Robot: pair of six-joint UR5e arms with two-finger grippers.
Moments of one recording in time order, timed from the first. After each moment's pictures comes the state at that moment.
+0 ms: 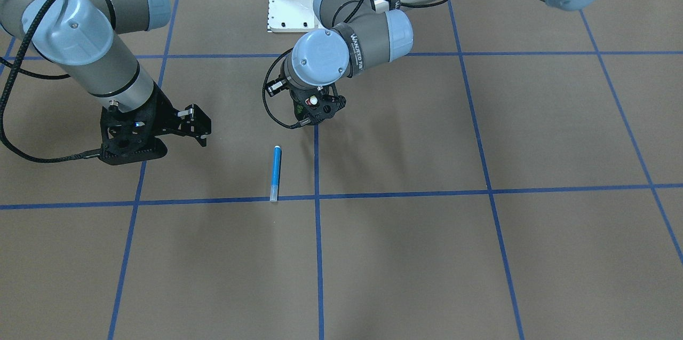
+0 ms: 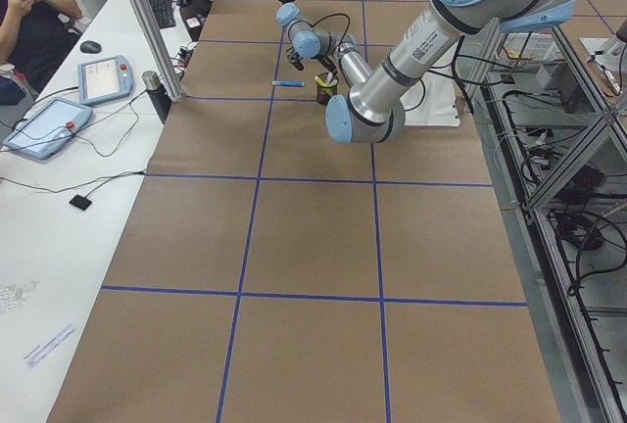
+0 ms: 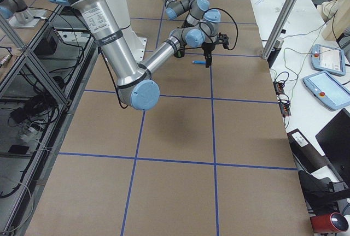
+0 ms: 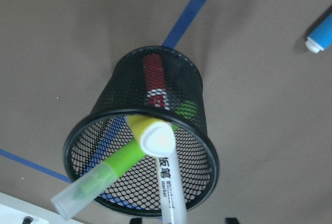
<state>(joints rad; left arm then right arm) -0.57 -2.56 -1.29 -1.61 -2.51 -1.73 0.87 -1.05 1.74 -1.60 2.15 0.82</state>
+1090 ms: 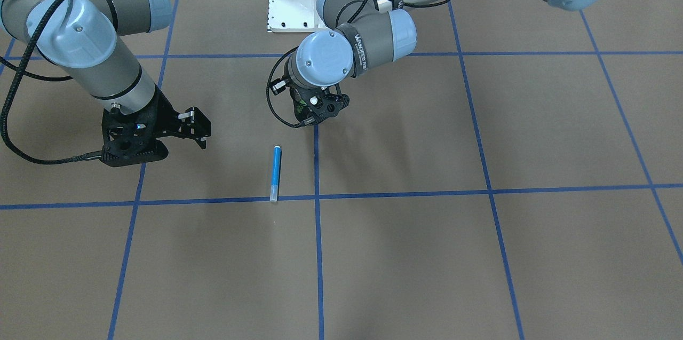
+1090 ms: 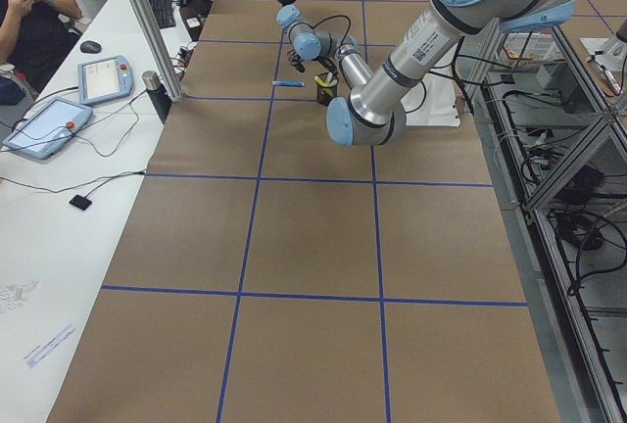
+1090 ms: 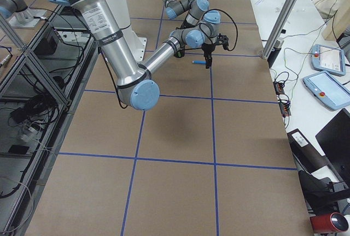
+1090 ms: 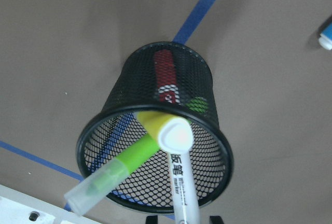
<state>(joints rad) -0.57 -2.55 -1.31 -1.60 -2.53 -1.73 0.87 -1.05 1.74 -1.60 2.14 0.82</state>
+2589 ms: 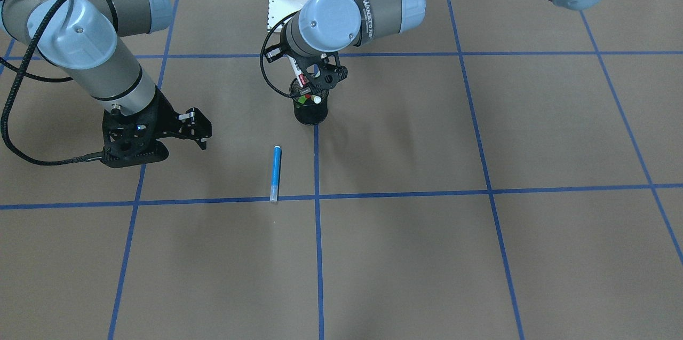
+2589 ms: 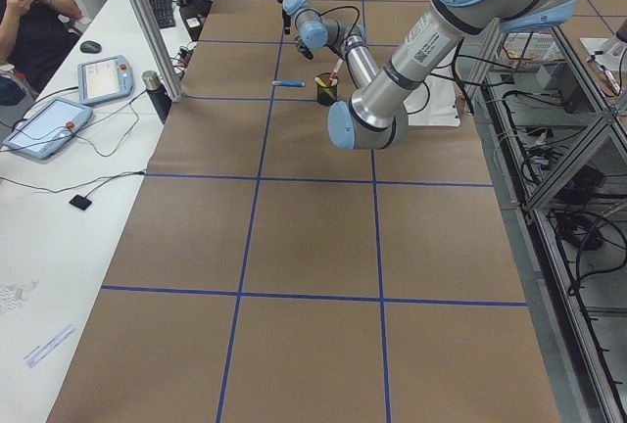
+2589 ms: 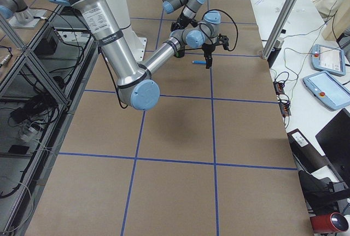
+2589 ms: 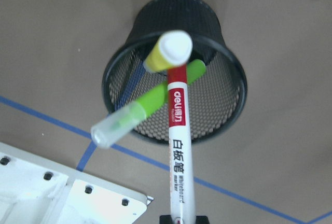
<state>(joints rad) -0.57 -2.52 -1.50 -1.52 -2.59 -1.75 0.87 -1.05 1.73 -1.59 2.14 0.82</state>
